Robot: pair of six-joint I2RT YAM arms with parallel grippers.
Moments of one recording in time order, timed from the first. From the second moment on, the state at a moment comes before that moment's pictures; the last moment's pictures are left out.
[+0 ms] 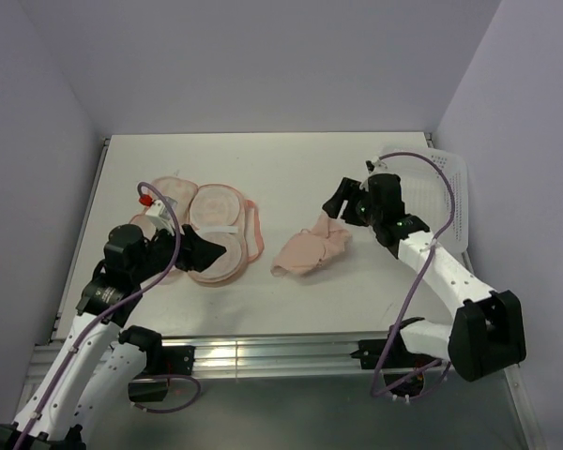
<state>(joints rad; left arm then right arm) -0.32 0.59 0.63 -0.33 0.47 -0.49 0.27 1.21 0.80 -0.15 -0.15 0.55</state>
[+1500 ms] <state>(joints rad) -0.32 0.57 0.62 -0.34 0.46 -0.49 0.55 1.59 0.97 -0.26 0.04 0.35</state>
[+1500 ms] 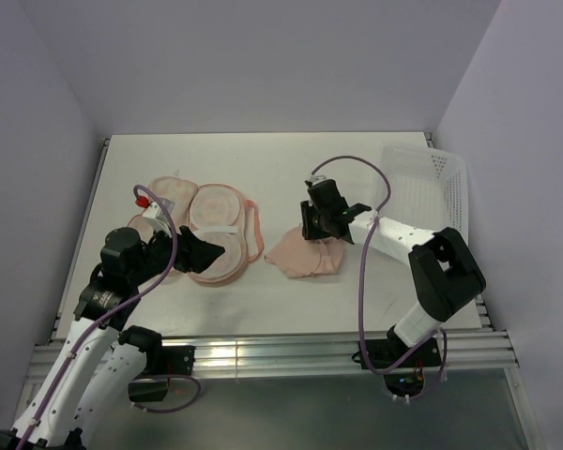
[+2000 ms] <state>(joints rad) -0.32 0.56 0.62 -0.34 0.46 -0.49 0.58 1.45 0.89 -0.25 0.05 0.34</state>
